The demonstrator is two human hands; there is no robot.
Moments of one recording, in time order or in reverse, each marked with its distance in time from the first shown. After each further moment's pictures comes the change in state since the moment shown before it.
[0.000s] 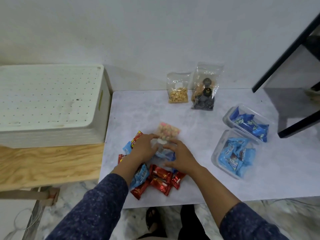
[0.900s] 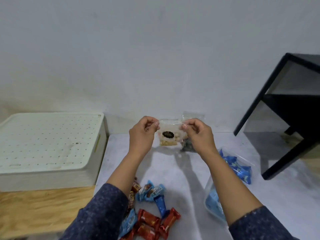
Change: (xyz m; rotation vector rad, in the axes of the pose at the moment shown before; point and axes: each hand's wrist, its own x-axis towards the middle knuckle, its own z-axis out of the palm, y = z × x) left_hand 0.001 0.132 -0.116 -0.725 0.638 0.304; right_hand 0.004 -0.078 -0.185 0.601 0.631 -0.248
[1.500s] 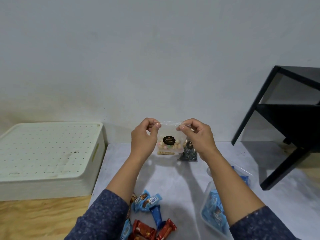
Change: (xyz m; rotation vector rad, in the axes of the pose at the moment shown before) left_hand -0.004 0.037 0.014 0.091 0.048 0.121; right_hand 0.011 -0.024 -0.023 0.076 -0.090 -0.126
